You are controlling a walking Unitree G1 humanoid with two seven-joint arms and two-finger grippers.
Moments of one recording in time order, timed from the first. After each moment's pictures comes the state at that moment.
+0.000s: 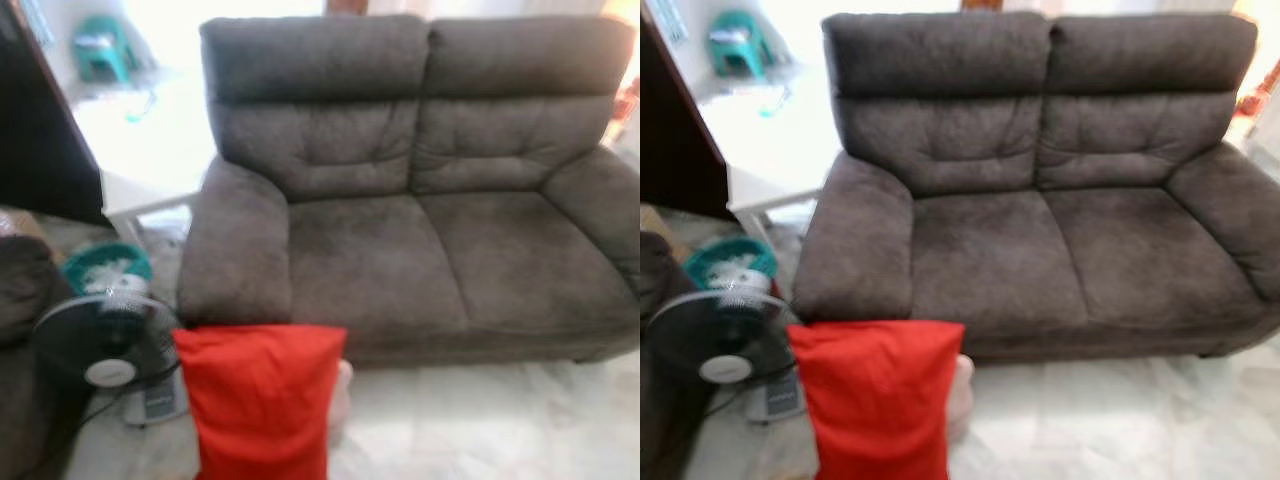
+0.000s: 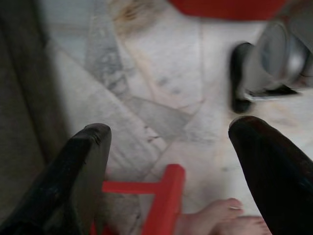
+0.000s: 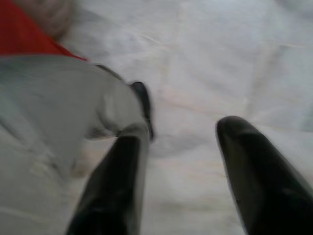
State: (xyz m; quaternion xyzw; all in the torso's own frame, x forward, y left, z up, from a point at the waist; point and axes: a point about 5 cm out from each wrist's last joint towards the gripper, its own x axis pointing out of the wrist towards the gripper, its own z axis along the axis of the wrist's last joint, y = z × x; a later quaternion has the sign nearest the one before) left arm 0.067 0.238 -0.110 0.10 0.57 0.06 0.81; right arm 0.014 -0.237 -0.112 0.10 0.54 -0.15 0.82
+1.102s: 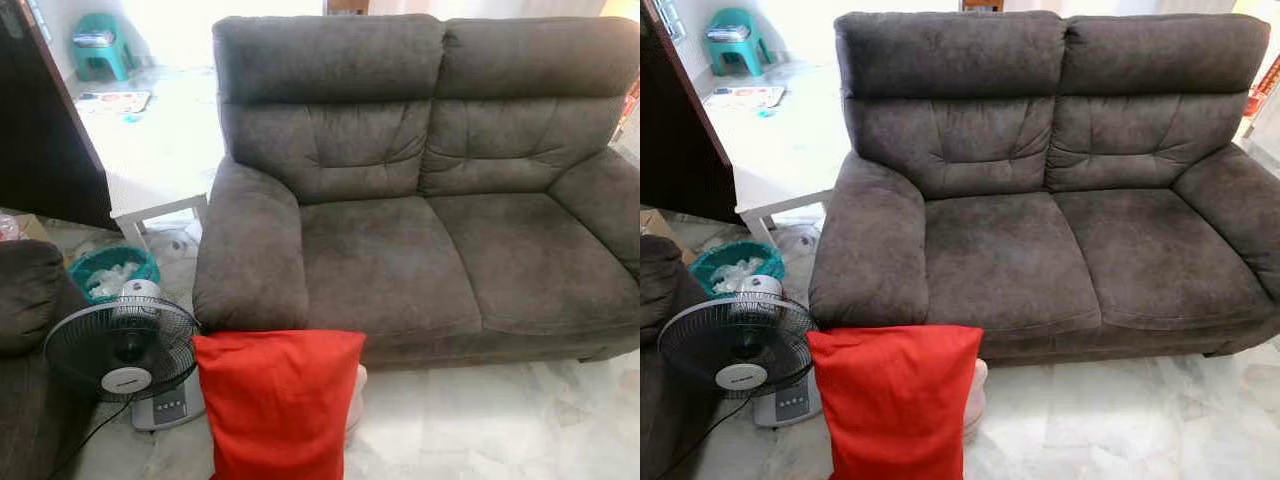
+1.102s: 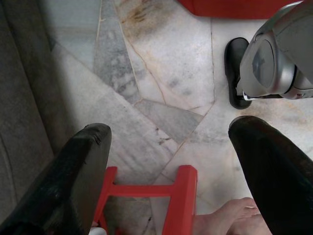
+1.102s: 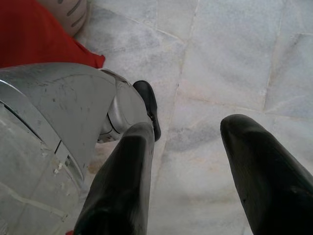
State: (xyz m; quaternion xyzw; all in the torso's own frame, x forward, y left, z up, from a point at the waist) left arm 0.069 0.243 -0.108 0.09 0.56 0.06 0.82; right arm 0.018 -0.229 -0.114 0.11 0.54 -0.14 0.82
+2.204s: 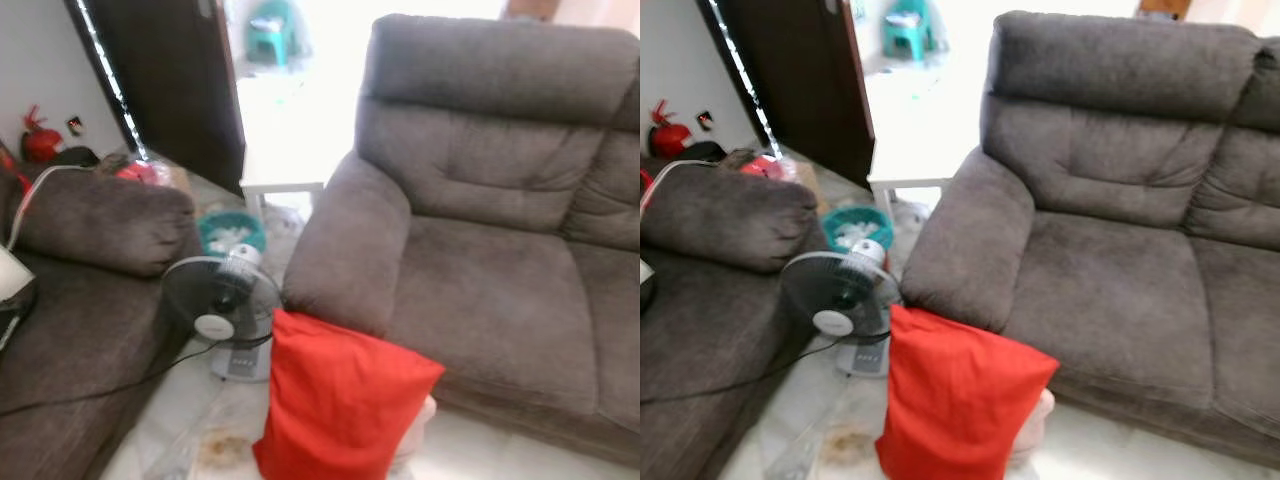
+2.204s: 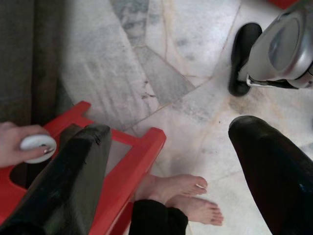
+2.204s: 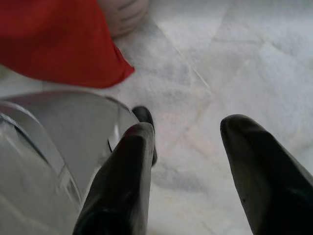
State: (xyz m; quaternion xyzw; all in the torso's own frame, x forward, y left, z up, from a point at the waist) left arm 0.069 0.236 -0.110 0.09 0.56 0.06 0.82; right arm 0.018 -0.239 -0.111 0.09 0.54 -0.14 0.83
